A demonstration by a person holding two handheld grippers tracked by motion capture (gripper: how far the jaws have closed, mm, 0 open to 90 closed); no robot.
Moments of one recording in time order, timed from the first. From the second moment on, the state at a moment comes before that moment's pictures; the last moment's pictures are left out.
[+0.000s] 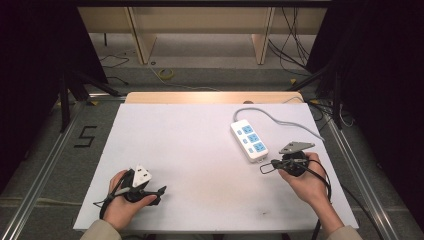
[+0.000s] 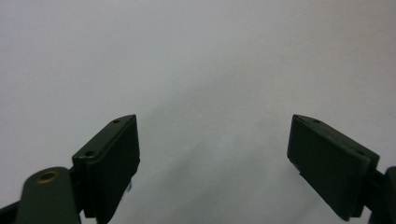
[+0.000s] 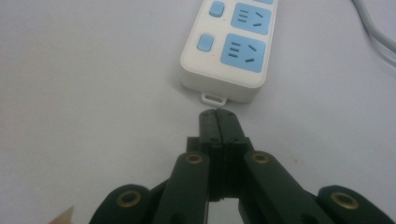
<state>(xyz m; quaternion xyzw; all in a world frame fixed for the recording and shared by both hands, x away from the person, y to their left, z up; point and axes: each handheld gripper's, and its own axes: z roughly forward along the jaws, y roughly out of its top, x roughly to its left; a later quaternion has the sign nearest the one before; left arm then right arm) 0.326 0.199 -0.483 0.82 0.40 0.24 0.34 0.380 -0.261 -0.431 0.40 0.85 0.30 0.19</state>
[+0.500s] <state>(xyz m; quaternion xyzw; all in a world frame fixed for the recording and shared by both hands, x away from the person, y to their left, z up) 0.326 0.198 -0.483 0.82 0.40 0.24 0.34 0.390 -0.252 -0.428 0.39 0.85 0.29 0.19</state>
